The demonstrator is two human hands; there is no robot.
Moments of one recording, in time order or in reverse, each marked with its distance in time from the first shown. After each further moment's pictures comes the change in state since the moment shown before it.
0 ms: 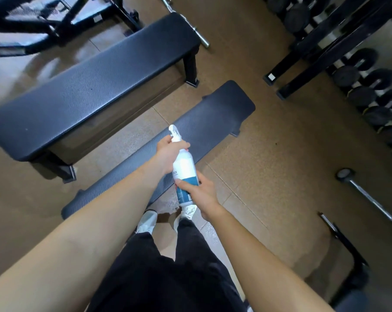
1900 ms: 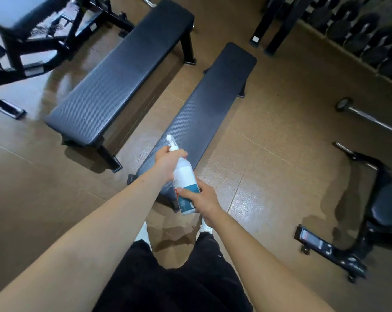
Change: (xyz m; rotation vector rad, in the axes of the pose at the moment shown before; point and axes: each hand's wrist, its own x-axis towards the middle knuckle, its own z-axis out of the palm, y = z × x) left_hand -0.170 -0.099 -0.342 0.253 -0.045 -0.019; right_hand -0.245 0.151 0.324 0.183 0.144 0.058
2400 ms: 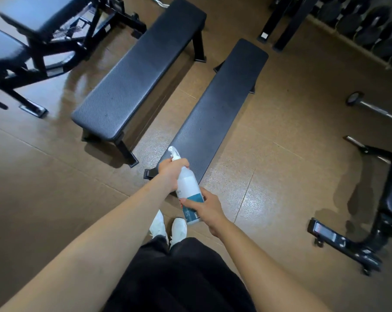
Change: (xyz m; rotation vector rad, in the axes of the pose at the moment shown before) left_hand -0.033 -0.030 -0.099 0.033 0.047 -0.093; right_hand -0.056 0.039 0.082 -0.033 -0.020 0.016
